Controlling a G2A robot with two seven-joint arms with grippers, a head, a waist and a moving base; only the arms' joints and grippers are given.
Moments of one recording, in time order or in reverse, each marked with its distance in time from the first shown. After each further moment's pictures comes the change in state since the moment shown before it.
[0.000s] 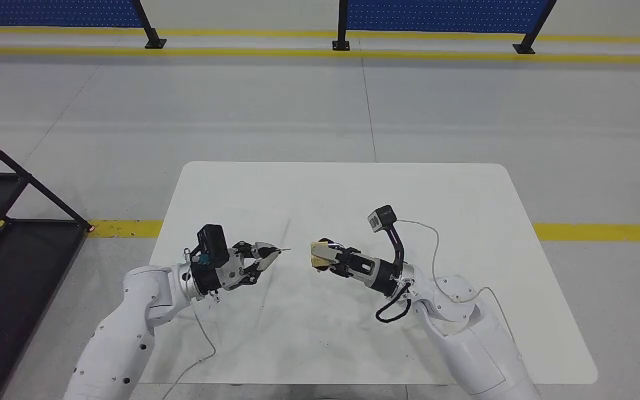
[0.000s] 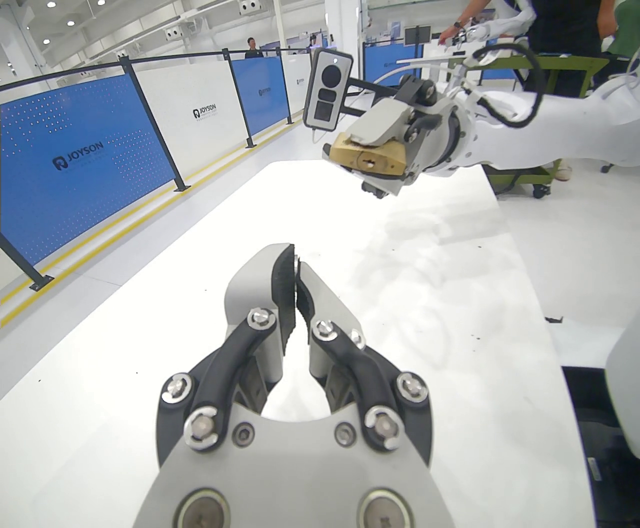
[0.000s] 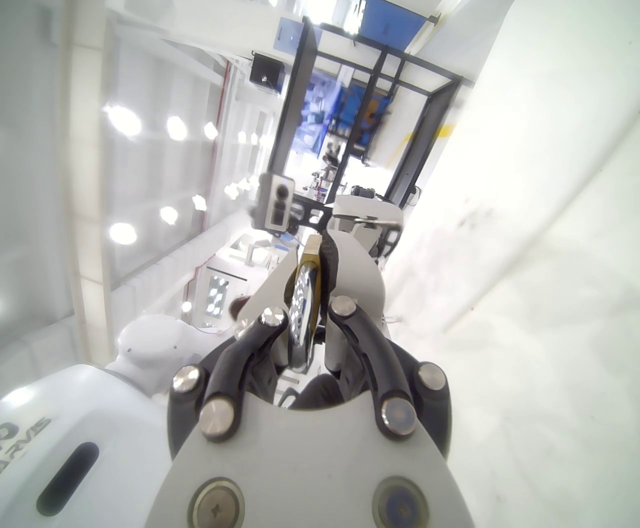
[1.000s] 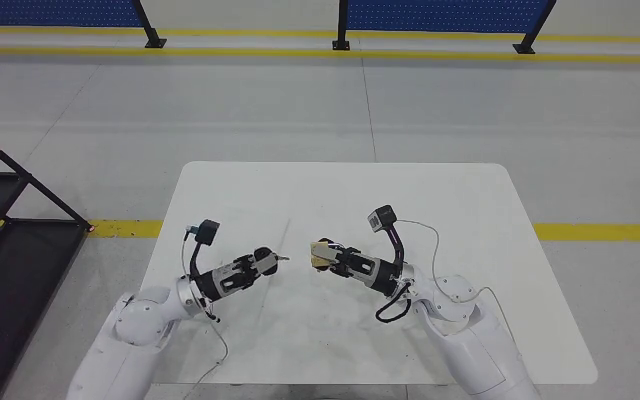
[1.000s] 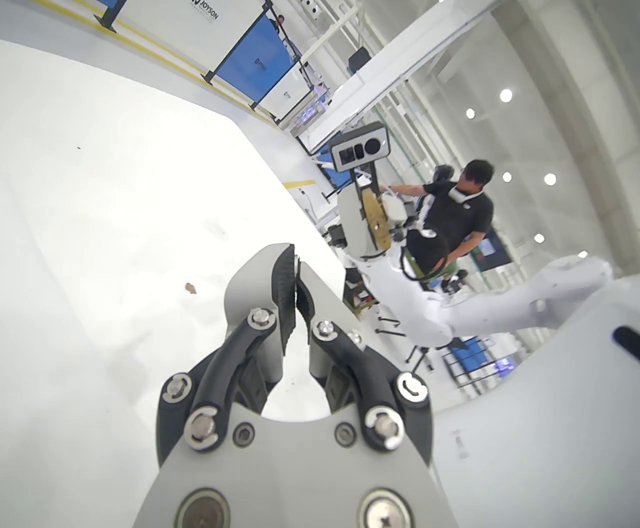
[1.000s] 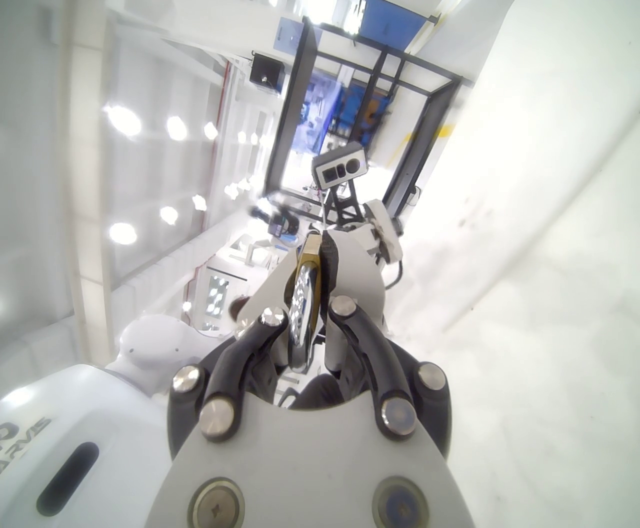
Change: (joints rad) left arm 0.091 -0.015 -0.028 -0.015 -1.375 0.254 -1.078; right arm 0.000 0.000 0.000 0.000 0.000 0.000 0.000
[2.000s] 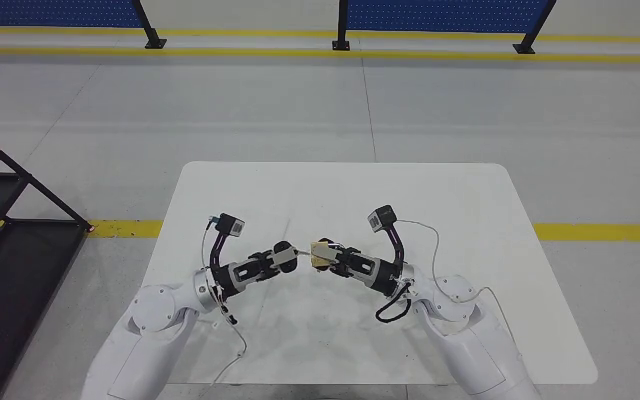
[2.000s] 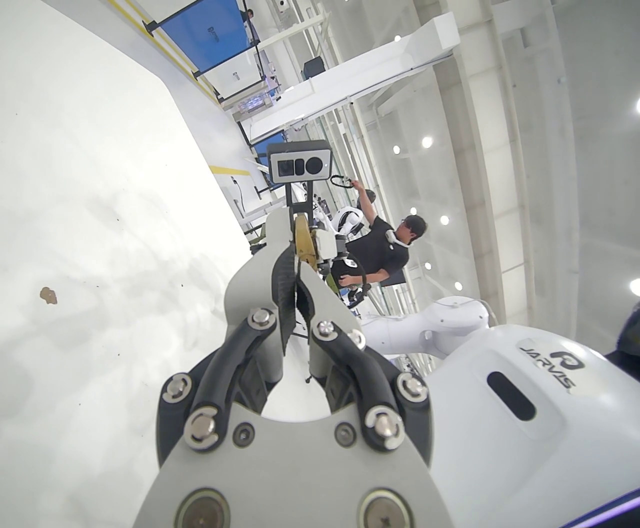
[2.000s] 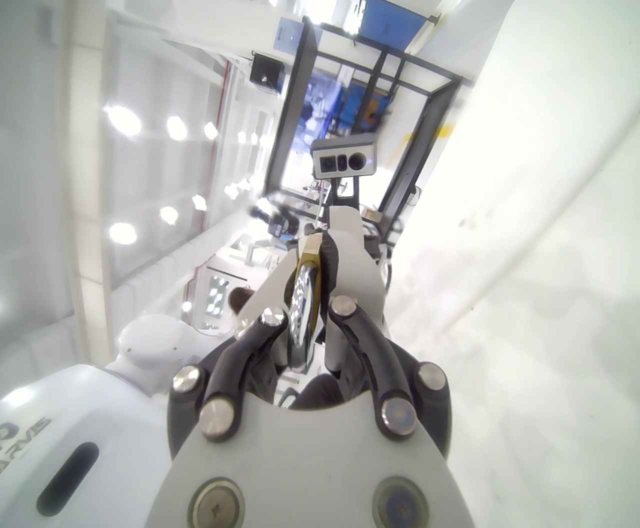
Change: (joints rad) left arm -0.054 -0.016 0.089 -0.050 -0.378 0.333 -0.121; right arm 0.000 0.000 0.000 0.000 0.000 0.000 0.000
